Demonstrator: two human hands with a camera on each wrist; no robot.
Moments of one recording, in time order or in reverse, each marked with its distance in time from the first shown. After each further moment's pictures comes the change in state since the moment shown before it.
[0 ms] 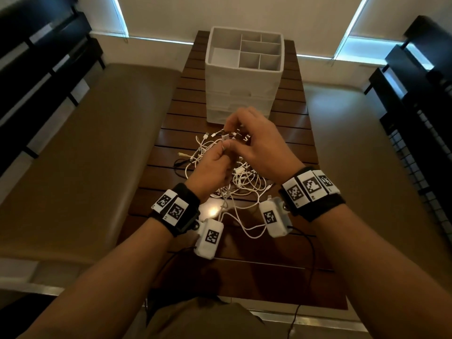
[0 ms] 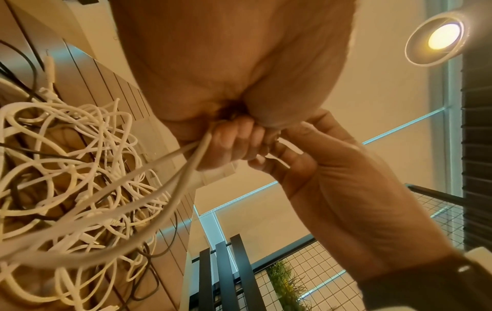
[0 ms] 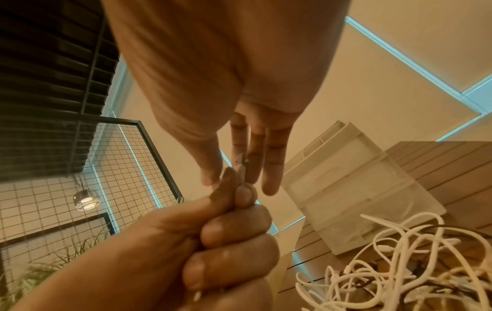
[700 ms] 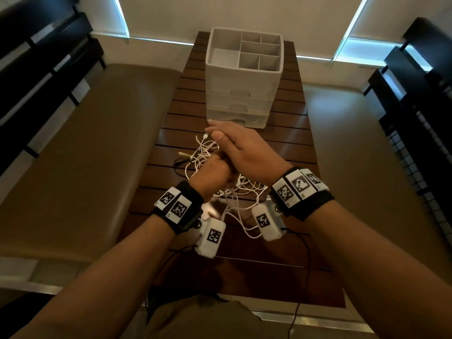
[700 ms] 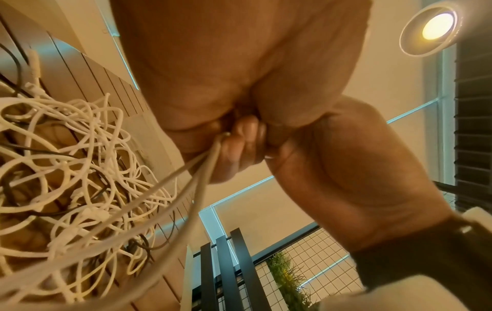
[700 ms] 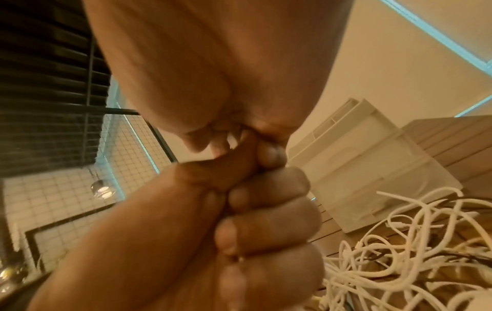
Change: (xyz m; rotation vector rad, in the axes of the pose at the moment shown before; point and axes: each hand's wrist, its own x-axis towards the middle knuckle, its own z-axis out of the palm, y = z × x) left_hand -0.006 0.005 0.009 0.015 -0.018 -0.093; right_hand 0.001 -0.014 0.015 0.033 -0.167 0.060
